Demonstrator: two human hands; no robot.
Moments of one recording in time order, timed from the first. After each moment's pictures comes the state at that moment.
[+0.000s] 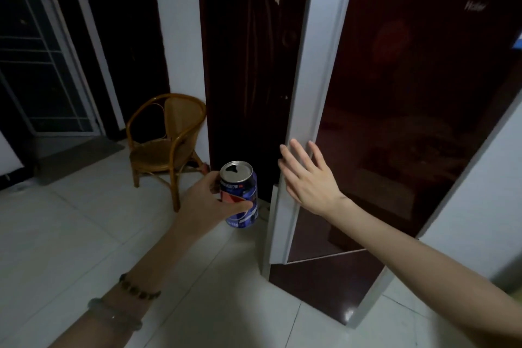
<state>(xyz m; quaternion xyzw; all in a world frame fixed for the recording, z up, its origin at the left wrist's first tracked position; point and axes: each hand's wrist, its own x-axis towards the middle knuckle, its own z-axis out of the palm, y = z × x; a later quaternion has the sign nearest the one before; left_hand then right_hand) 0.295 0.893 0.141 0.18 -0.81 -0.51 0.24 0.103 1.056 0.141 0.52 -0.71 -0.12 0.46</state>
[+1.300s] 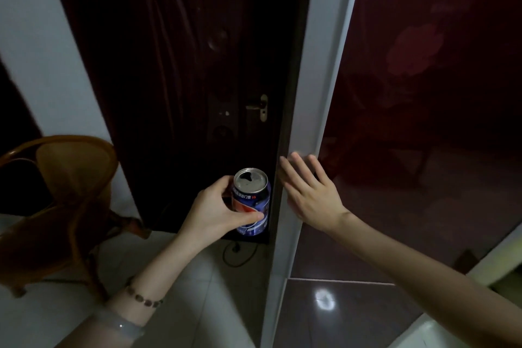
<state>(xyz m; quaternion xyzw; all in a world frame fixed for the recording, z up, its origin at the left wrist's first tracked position) -0.075 0.656 0.142 -0.04 -0.84 -0.53 0.12 -0.169 0.877 0.125 0.37 -0.78 -0.20 0.47</state>
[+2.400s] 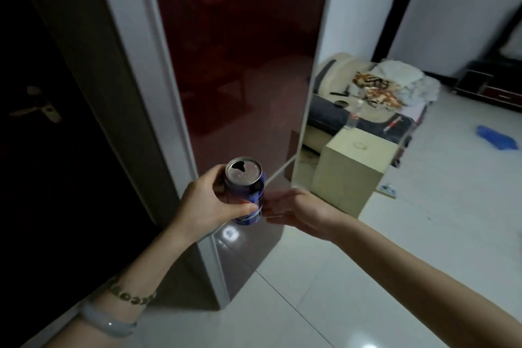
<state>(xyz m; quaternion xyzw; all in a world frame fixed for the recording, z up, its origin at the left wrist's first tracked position) -0.089 0.725 0.128 -0.40 -0.74 -0.53 -0.15 0.041 0.881 0.123 -0.20 -0.67 0.71 -0.05</state>
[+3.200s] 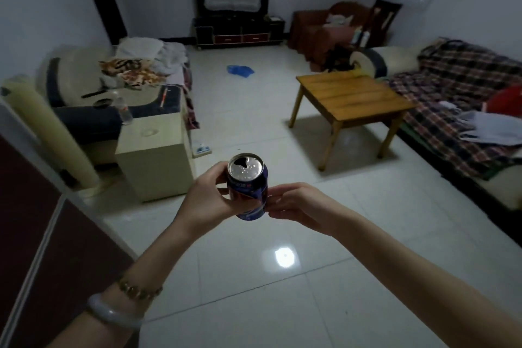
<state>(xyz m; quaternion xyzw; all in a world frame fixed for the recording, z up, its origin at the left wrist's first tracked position) 0.187 0.912 0.122 -0.70 -0.45 -0.39 -0.40 0.385 0.890 0.119 -0.52 -0.42 0.67 0.33</state>
